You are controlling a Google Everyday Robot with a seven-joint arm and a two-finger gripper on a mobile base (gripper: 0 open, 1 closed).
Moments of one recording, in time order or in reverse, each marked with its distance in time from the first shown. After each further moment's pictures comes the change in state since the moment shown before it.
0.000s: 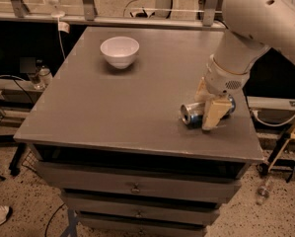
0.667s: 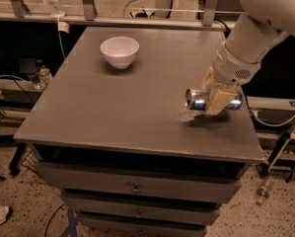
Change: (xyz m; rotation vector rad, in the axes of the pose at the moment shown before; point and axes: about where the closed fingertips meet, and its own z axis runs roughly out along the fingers) arm 0.001 -0.010 -0.030 0.061 -0.053 0.029
